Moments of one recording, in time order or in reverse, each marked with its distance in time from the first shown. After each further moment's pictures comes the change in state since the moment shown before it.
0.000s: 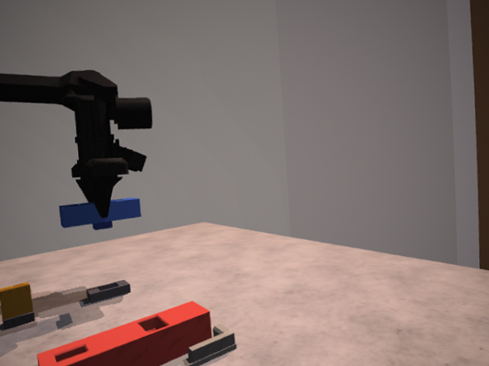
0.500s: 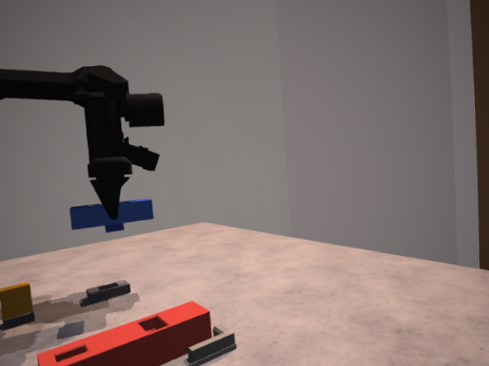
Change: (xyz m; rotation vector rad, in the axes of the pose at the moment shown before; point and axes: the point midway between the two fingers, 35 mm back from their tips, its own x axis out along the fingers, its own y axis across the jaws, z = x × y) arm 0.001 -0.036 0.011 0.186 -0.010 -0.013
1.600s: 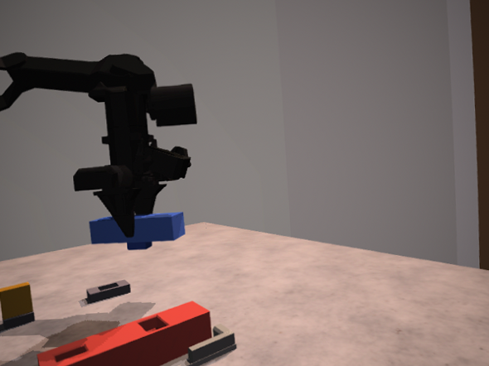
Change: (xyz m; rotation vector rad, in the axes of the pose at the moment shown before) arm 0.016 -0.103 0.029 0.614 -0.006 -0.012
